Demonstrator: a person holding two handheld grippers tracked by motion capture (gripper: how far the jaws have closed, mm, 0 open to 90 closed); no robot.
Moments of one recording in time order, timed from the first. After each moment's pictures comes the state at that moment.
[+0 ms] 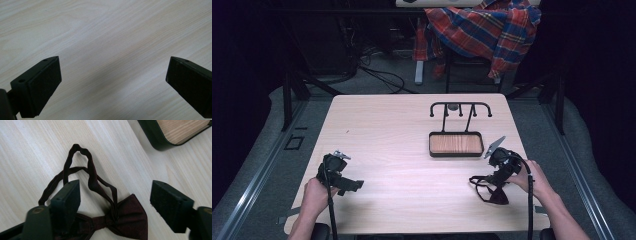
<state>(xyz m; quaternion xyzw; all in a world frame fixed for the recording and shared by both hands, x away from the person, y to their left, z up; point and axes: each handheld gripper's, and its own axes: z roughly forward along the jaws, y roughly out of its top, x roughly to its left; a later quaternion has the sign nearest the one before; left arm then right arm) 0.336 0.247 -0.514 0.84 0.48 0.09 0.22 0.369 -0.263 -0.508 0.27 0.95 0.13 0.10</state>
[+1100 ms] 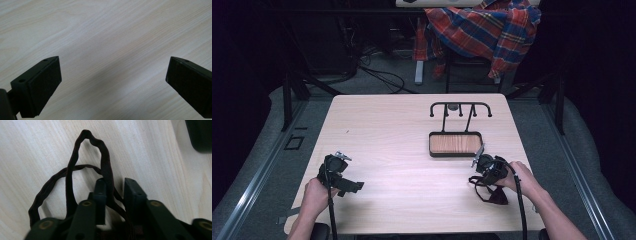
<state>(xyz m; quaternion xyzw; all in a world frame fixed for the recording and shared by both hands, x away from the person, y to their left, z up) 0.337 0.248 -0.517 0.85 0.48 0.08 0.21 0.375 -0.234 -0.542 0.23 0.97 0.05 0.07</state>
